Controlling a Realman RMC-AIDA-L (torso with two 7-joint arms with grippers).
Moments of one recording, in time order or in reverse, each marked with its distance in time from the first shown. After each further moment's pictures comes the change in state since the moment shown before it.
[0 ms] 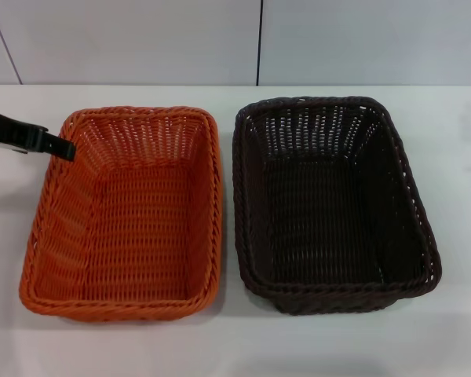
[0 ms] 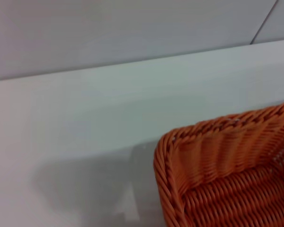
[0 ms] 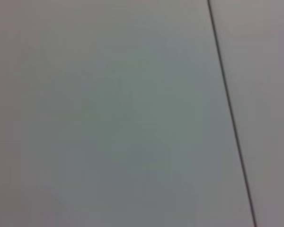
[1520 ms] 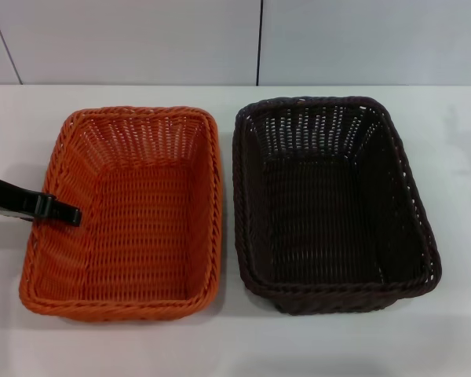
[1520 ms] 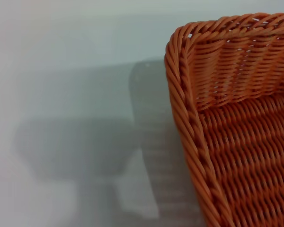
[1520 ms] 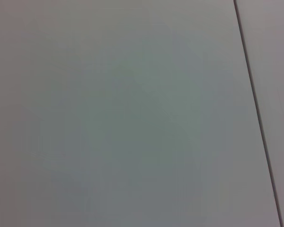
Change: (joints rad) left arm 0.076 -0.068 0.007 -0.093 0.040 -0.039 0.017; right arm 0.004 0.003 -0.033 0.030 -0.010 -0.003 0.002
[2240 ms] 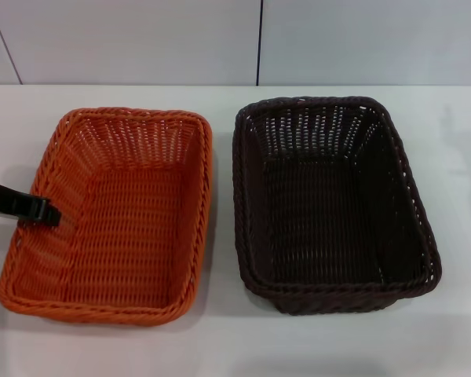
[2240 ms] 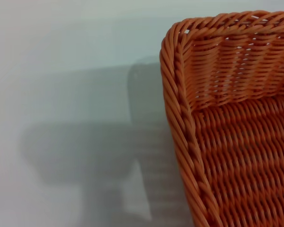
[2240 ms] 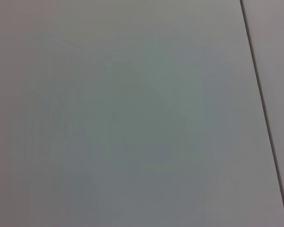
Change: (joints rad) left arm 0.022 0.001 0.011 0.012 0.003 -0.013 0.032; right arm 0.007 0.001 -0.001 0.010 0.000 0.007 0.000
